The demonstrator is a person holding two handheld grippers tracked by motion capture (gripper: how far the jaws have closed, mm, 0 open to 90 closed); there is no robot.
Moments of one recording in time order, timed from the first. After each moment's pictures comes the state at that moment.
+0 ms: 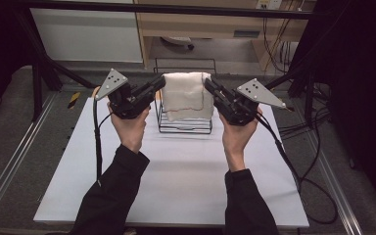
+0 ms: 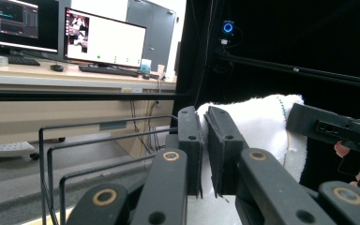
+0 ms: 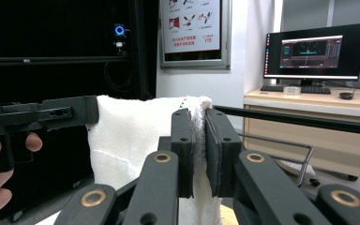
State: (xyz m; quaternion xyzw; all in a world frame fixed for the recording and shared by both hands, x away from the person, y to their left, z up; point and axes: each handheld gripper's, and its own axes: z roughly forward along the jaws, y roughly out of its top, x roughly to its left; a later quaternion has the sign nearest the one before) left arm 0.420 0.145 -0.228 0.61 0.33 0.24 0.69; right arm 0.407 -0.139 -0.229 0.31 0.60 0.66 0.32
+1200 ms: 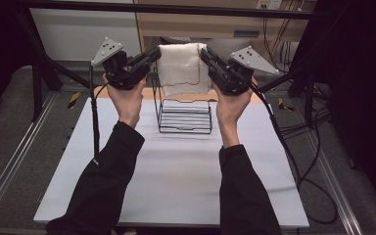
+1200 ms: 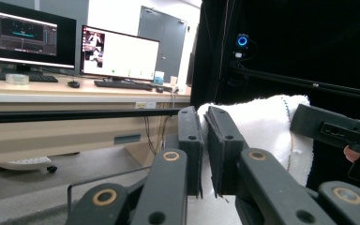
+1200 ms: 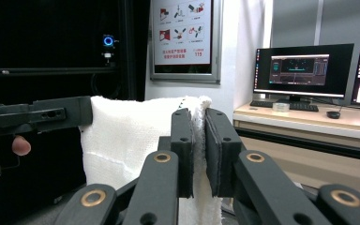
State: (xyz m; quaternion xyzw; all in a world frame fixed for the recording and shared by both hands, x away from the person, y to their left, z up) left arm 0.462 0.151 -0.183 0.59 0.33 0.26 0.68; right arm 0.451 -0.124 -0.185 0.31 0.59 0.66 0.35
